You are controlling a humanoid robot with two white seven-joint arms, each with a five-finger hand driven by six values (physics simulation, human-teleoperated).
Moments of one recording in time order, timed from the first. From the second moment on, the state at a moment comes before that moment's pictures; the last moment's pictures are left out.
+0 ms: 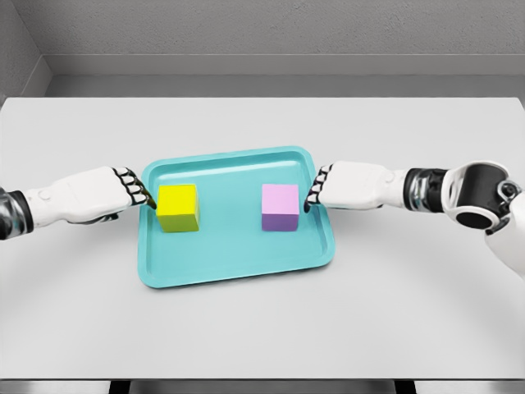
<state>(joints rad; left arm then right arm) -0.39 0.91 -0.52 -1.59 -0.73 -0.61 -0.27 -0.61 -0.63 0.65 -1.59 0.75 -0.61 0.61</state>
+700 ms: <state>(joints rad) -0.42 0.82 -0.52 -1.61 -0.73 -0.61 -0.35 -0.67 -0.59 0.74 -1.58 0.76 -0.61 0.61</state>
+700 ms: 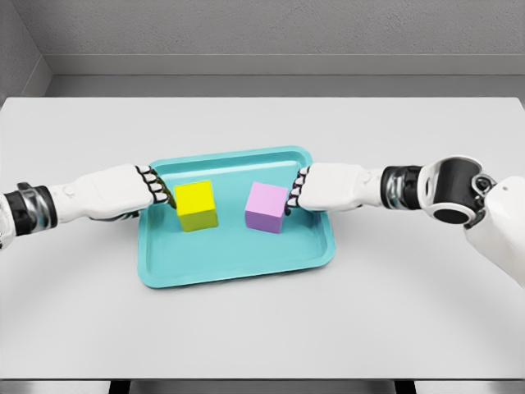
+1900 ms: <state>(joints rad) -0.45 0.76 -0.52 -1.64 -0.76 -0.61 -0.41 -0.80 -0.51 0.79 -1.41 0.77 -0.61 0.61</state>
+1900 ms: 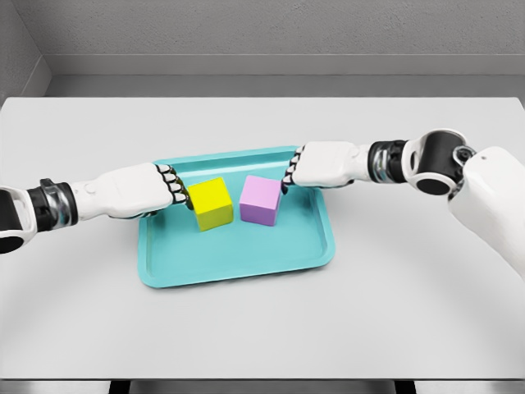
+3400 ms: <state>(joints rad) -0.45 0.80 -0.52 -1.61 -0.75 -0.61 -0.43 -0.85 -0.44 0.84 -1.31 0.77 -0.61 0.61</state>
